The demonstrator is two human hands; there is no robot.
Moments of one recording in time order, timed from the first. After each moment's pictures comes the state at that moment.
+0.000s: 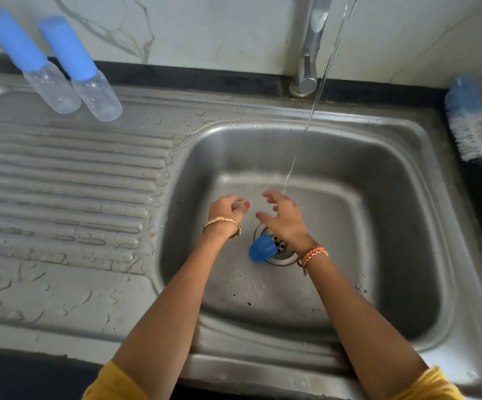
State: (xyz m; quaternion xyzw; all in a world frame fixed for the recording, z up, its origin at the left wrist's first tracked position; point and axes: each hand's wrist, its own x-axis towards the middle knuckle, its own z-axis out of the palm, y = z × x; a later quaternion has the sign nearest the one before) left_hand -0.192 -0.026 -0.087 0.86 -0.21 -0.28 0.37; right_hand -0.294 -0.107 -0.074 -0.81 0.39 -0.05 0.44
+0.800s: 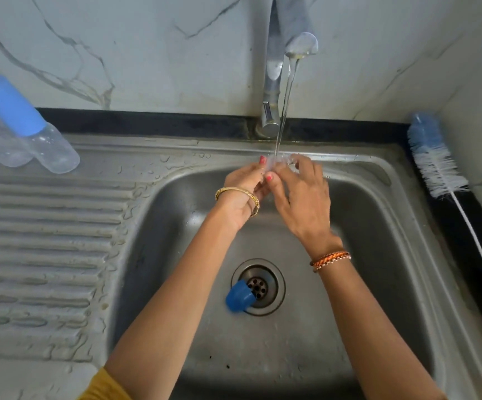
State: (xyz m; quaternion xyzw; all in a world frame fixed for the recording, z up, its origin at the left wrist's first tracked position) left_hand -0.198 -0.142 0.010 0.48 -0.09 -0.48 0.73; right_hand -0.293 -0.191 -0.004 -0.89 0.33 -0.29 0.13
